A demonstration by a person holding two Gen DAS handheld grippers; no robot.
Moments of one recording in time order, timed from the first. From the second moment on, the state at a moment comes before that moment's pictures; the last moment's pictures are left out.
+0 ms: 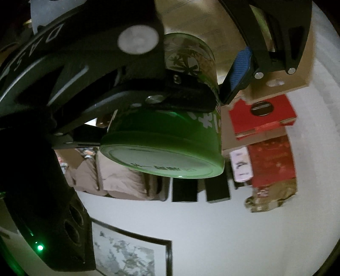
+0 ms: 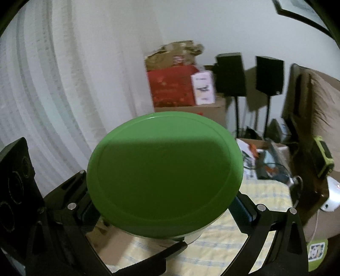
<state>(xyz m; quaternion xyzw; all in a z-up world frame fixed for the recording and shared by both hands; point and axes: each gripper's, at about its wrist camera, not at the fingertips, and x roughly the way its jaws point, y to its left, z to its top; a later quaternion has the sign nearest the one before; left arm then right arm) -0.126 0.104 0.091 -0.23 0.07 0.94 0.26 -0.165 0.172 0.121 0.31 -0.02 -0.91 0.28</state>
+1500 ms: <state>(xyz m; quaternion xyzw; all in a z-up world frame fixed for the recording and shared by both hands) -0.253 -0.104 0.019 -0.38 0.07 0.91 0.16 -0.317 -0.018 -0.009 0.49 -0.26 -0.76 0.35</state>
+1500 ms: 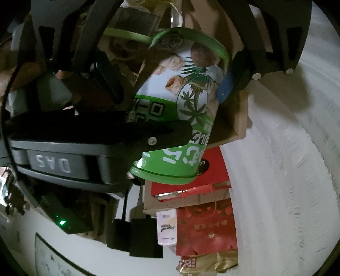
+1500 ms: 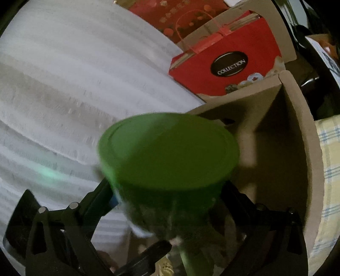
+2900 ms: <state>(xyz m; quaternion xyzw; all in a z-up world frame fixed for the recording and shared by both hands) -0.145 -0.096 0.052 -0.36 0.00 0.93 0.13 -0.198 0.068 0.050 0.41 -0.02 -0.87 0.26</state>
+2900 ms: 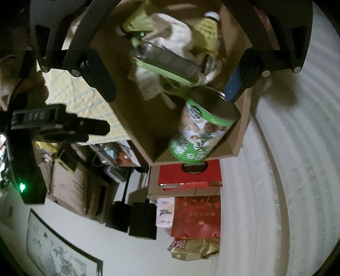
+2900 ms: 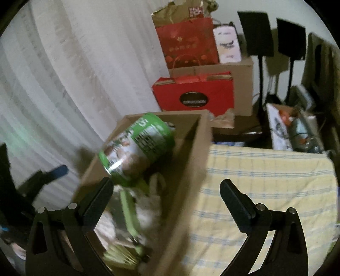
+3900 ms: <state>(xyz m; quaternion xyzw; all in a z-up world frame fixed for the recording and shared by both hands) -0.047 -0.039 0.069 -0.33 -0.02 0.94 0.12 -0.068 0.153 0.072 0.33 0.03 -0.93 0.17</state>
